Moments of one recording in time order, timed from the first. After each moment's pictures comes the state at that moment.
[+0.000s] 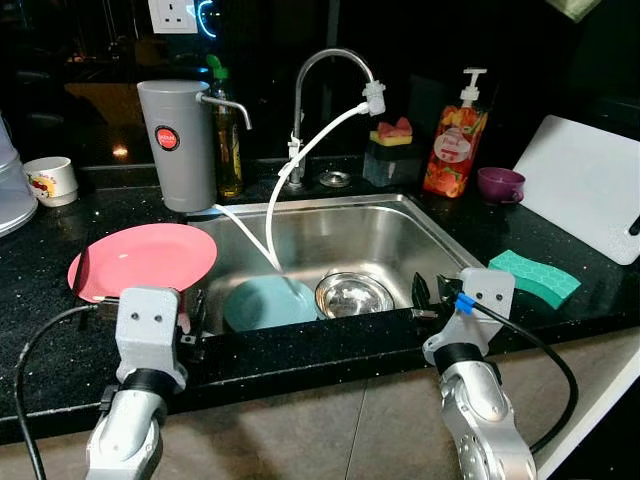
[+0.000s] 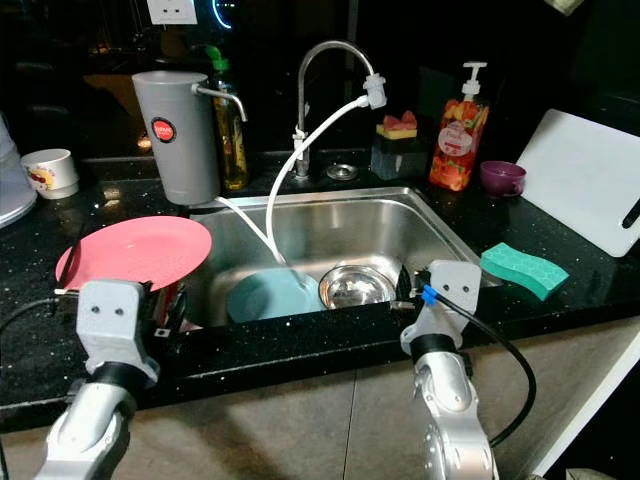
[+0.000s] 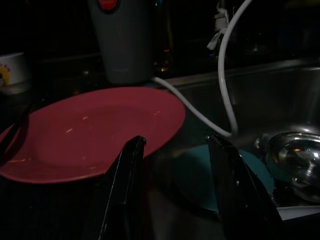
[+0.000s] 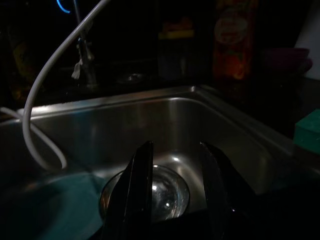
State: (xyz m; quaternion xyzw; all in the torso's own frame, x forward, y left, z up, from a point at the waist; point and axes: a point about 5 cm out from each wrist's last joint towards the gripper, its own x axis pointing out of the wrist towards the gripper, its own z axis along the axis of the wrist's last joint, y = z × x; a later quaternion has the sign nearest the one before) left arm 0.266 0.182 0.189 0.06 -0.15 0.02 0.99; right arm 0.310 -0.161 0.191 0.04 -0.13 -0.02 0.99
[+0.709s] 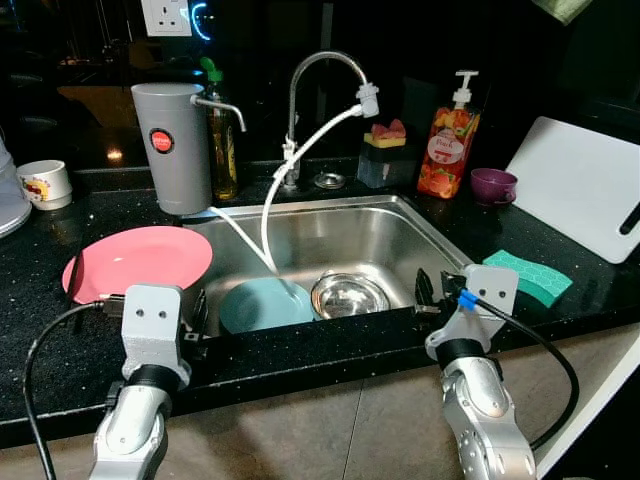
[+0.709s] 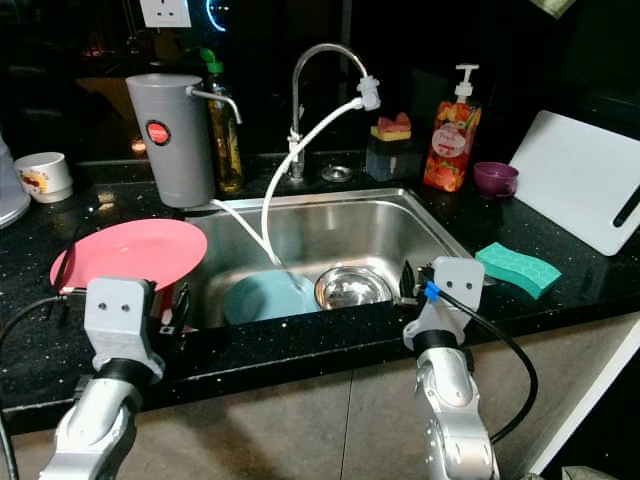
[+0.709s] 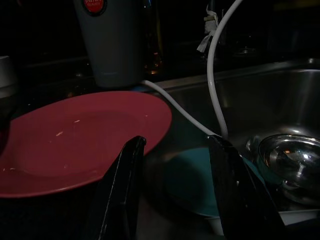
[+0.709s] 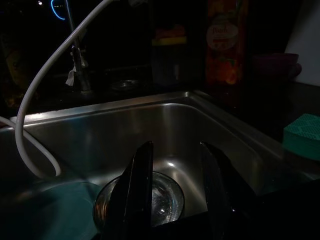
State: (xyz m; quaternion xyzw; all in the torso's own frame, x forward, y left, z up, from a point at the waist) left arm 0.273 0.178 0.190 0.06 -0.15 0.01 0.99; right arm 0.311 -0.162 0.189 0.05 -0.14 -0.02 0.99
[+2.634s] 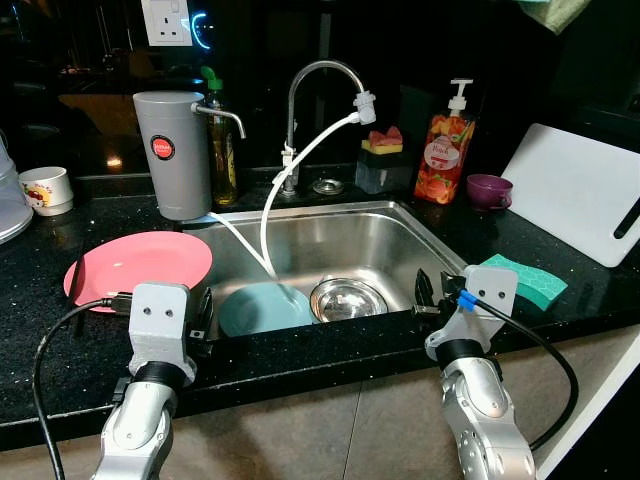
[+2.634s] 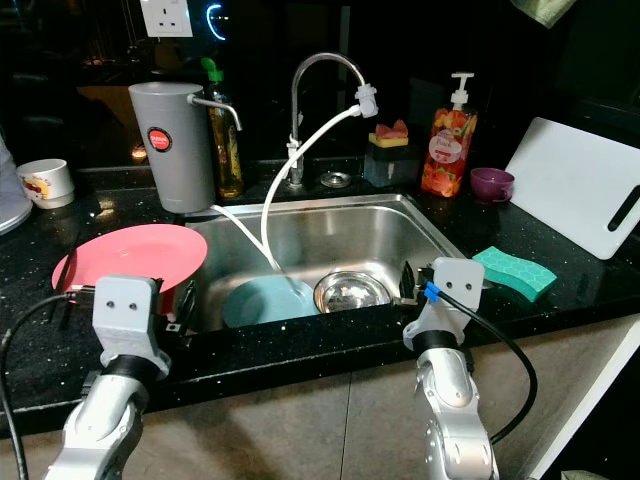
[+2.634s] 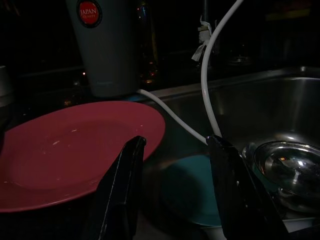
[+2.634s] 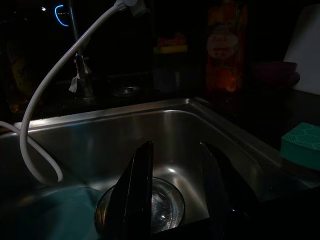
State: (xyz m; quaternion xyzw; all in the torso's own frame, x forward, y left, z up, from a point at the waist) left arm 0.278 0.174 0.188 0.06 -0.16 0.00 0.99; right arm 0.311 -0.161 0.189 0.04 -0.14 -0.02 0.99
